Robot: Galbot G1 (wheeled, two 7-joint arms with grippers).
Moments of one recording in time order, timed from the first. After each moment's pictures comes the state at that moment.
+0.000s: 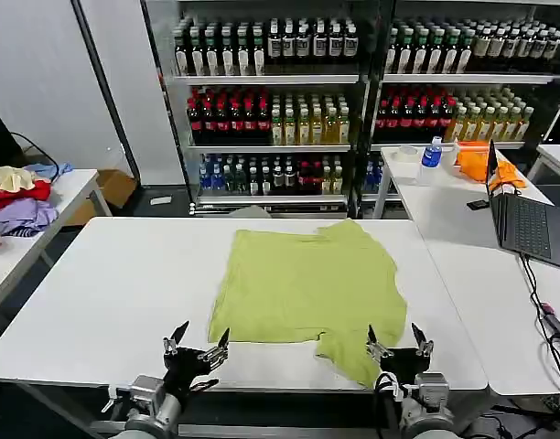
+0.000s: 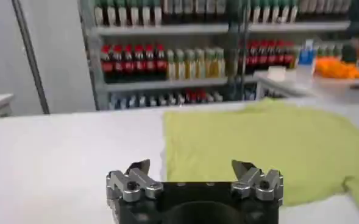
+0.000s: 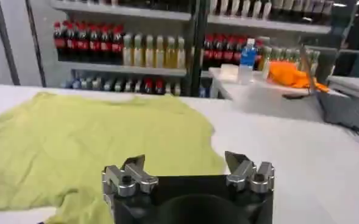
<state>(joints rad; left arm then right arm) 1.47 -1.21 -0.36 -2.13 -0.28 0.49 -0.18 -1.56 1.40 0.41 2.22 0.09 -0.55 0.23</state>
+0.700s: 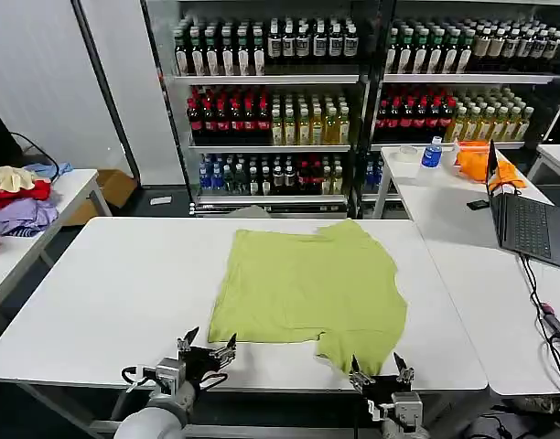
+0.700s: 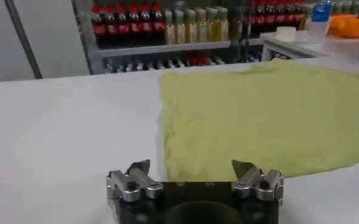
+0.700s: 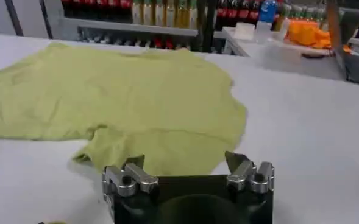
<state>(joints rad) 1.34 -1.20 -0.29 -2.01 -0.34 0.54 -0.22 -1.60 1.45 0.35 2.16 0.06 -0.57 0.25</state>
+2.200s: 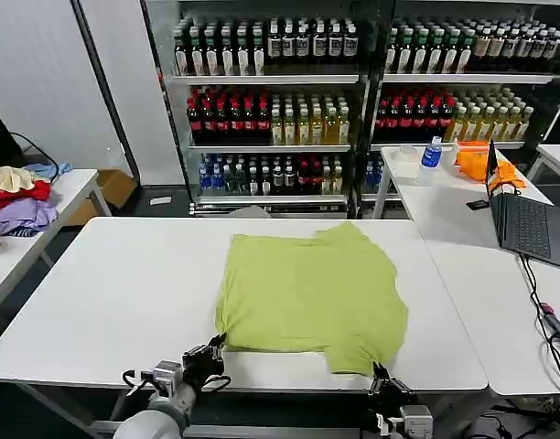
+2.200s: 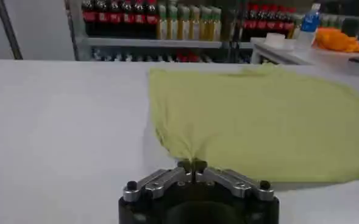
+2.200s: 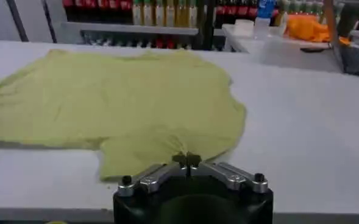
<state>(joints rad) 1.46 -1.19 -0.35 -2.12 -0.44 0.49 -0.18 -1.72 1.38 0.43 2.34 0.13 -0.53 0.24</state>
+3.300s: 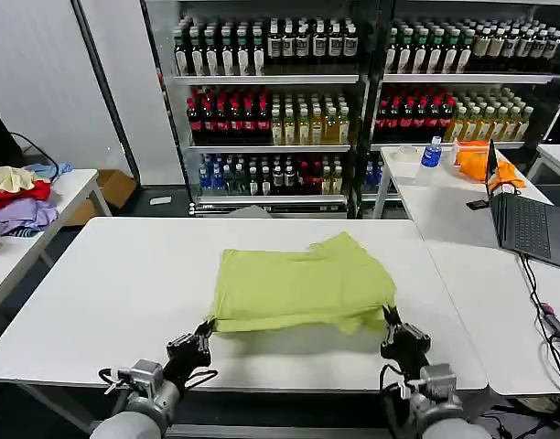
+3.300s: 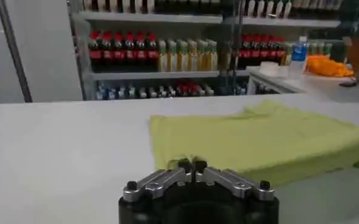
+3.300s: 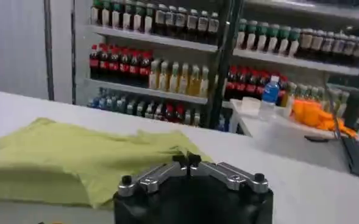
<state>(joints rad) 1.36 -1.12 -0.33 -2.06 -0.42 0.44 -0.16 -1.36 1.15 0.39 2.16 0.18 -0.45 0.19</state>
